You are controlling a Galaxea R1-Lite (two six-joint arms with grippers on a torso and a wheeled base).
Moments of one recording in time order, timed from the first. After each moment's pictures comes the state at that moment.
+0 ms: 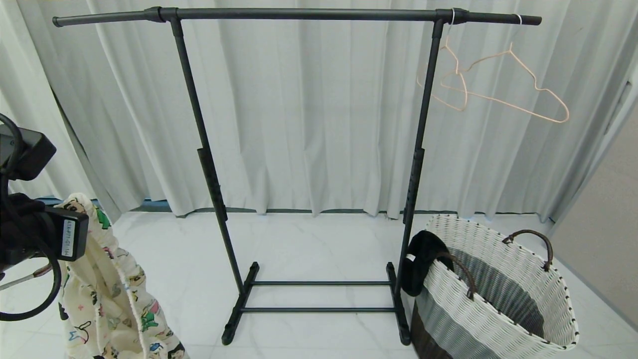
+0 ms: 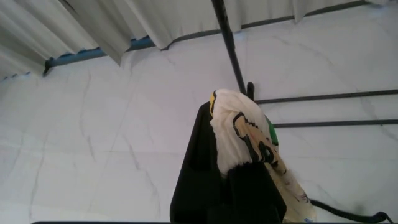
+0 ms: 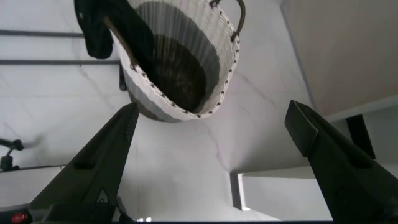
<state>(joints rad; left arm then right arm) 0.00 1.17 -0.73 -0.08 0.19 0.33 0.09 1.02 -1.01 0.59 -0.22 -0.04</state>
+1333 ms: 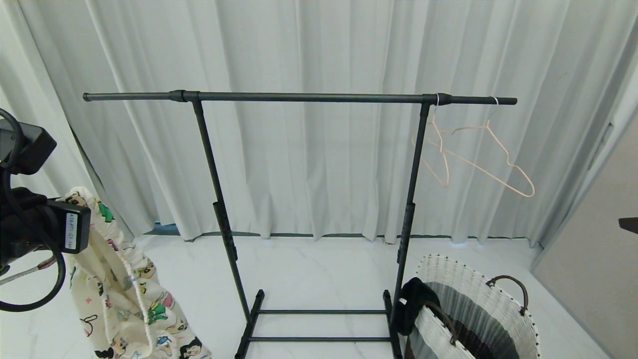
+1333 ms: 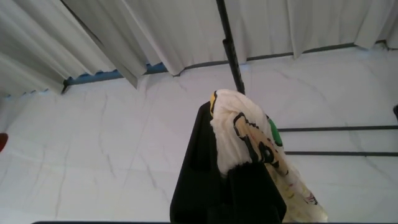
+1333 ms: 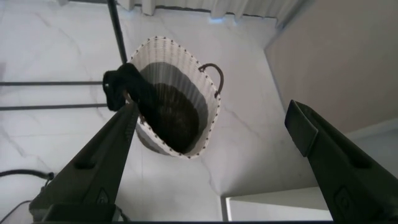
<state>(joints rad) 0.02 1.18 -0.72 -0.14 0.17 0.33 0.09 1.10 -1.04 0.45 -0.21 -0.04</state>
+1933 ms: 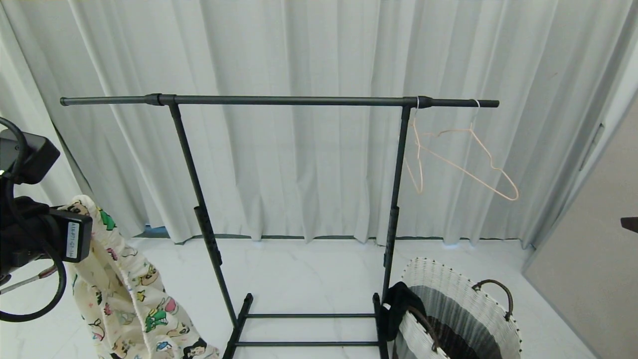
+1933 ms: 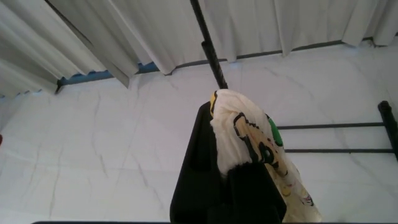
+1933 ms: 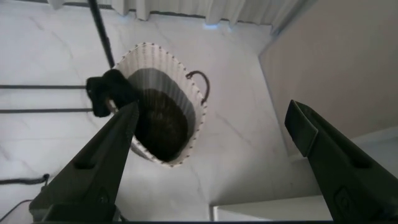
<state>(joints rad) 0.02 1.17 -0.69 -0.14 0.17 0.33 0.09 1.09 -1.04 0.44 -0.18 -0.06</state>
